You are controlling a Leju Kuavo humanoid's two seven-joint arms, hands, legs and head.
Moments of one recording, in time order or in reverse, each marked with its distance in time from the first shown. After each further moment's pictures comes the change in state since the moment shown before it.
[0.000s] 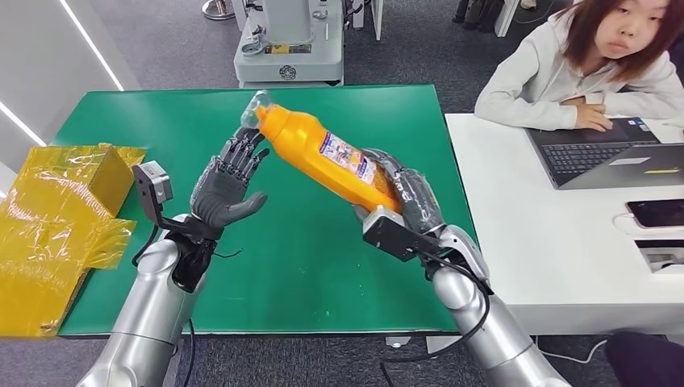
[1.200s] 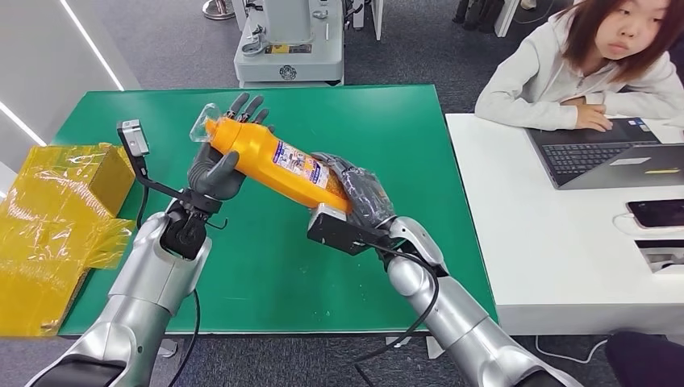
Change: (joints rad) left arm -0.171 0.016 -0.026 0.212 0.497 -0.165 0.183; right arm -0.143 0.115 0.134 0.260 0.038 -0.045 0.019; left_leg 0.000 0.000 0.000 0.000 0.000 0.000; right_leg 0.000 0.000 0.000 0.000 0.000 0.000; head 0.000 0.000
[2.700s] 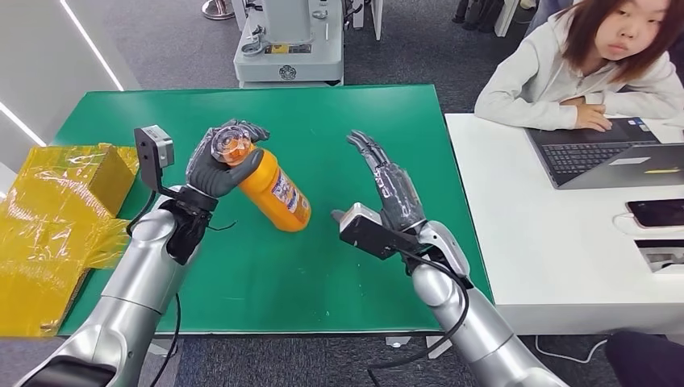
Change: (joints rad) left arm 0.007 0.066 -0.106 -0.079 -0.468 0.309 -0.201; right arm 0.103 -0.074 -0.068 -0.220 -0.037 -0.041 -0.015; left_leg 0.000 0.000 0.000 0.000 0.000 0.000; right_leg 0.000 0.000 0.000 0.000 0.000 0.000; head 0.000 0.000
